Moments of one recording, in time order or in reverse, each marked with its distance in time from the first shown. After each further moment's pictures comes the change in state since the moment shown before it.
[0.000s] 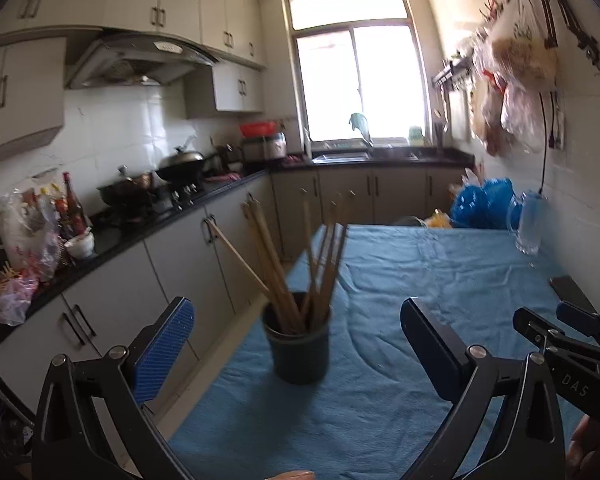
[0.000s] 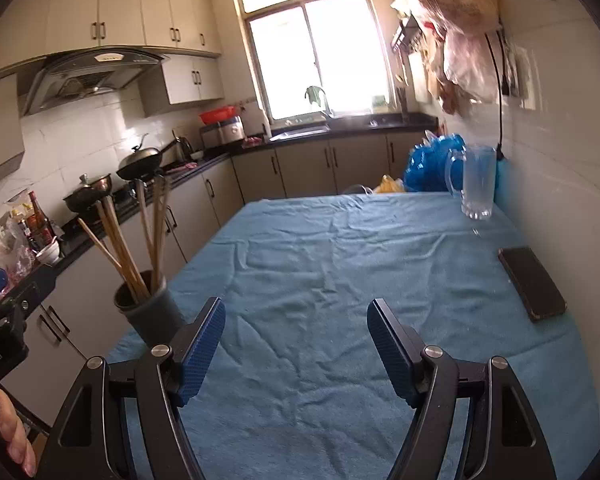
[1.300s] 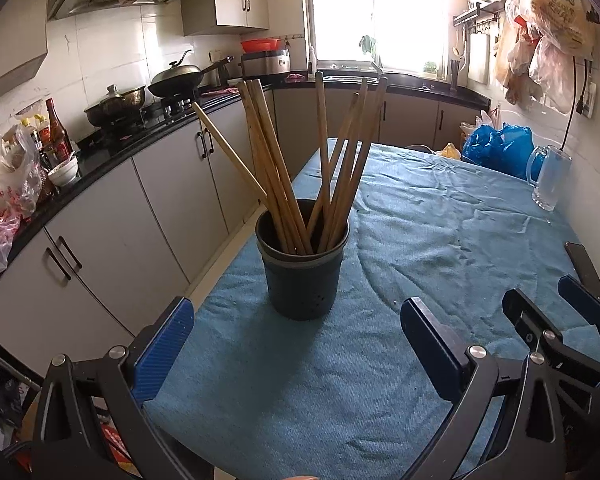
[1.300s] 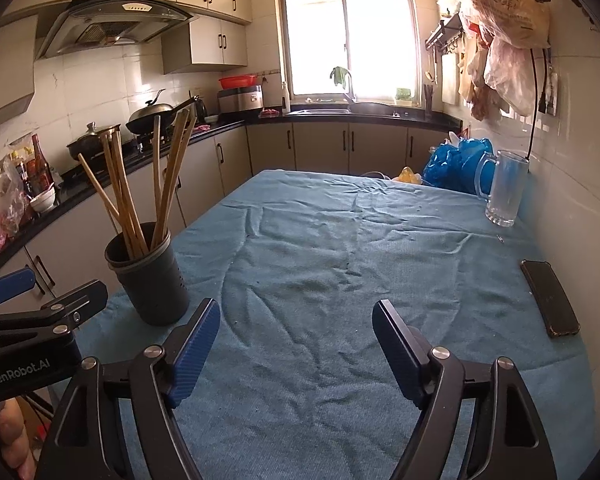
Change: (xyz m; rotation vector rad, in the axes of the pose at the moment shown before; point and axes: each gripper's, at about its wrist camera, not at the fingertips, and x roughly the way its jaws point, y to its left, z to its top) left arm 0.063 0.016 -0.032 -0.066 0.303 -0.012; right arm 0.033 0.042 -0.015 -0.159 0.062 -0.003
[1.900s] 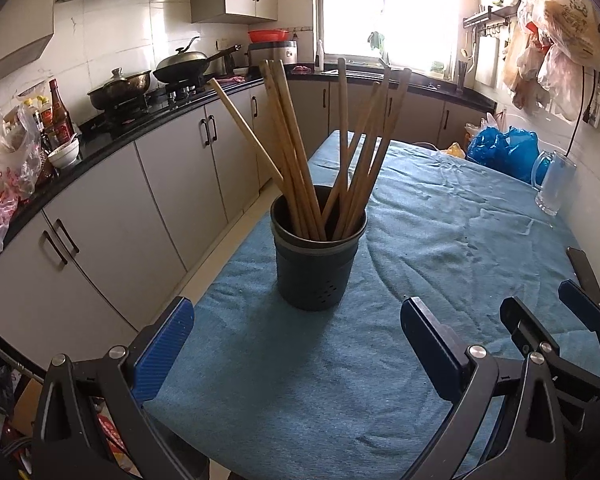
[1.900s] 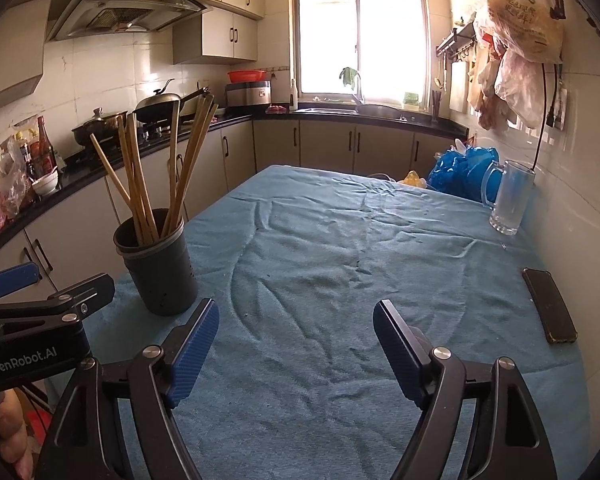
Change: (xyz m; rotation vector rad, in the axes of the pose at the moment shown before) left arm 0.008 0.015 -0.005 -0.044 0.026 -0.008; right arm 0.004 0.021 -0.006 -0.055 0.008 -0.012
